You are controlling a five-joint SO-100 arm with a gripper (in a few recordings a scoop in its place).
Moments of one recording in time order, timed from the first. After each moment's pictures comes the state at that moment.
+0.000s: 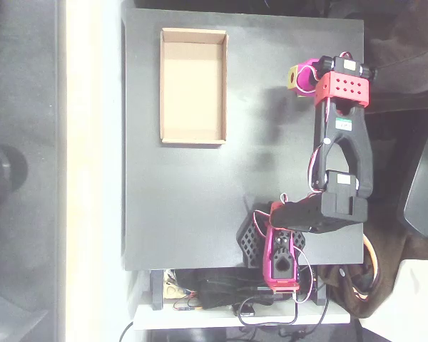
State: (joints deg) arm 6.4 78.6 96.2 65.3 85.3
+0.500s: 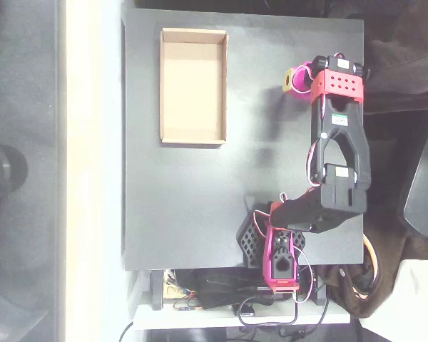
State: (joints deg) arm 6.5 75.5 96.2 65.3 85.3
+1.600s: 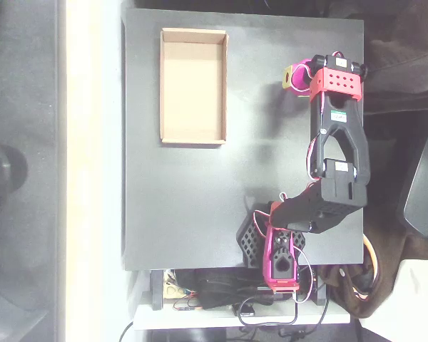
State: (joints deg) arm 6.8 72.1 94.9 61.5 85.3
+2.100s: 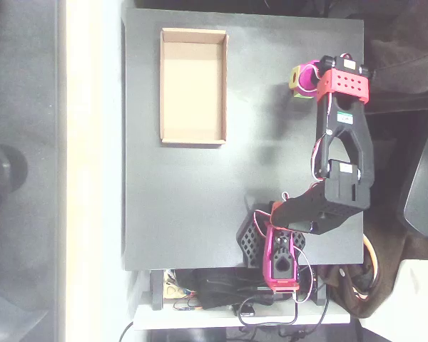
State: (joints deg) arm 9.3 72.4 94.8 61.6 85.3
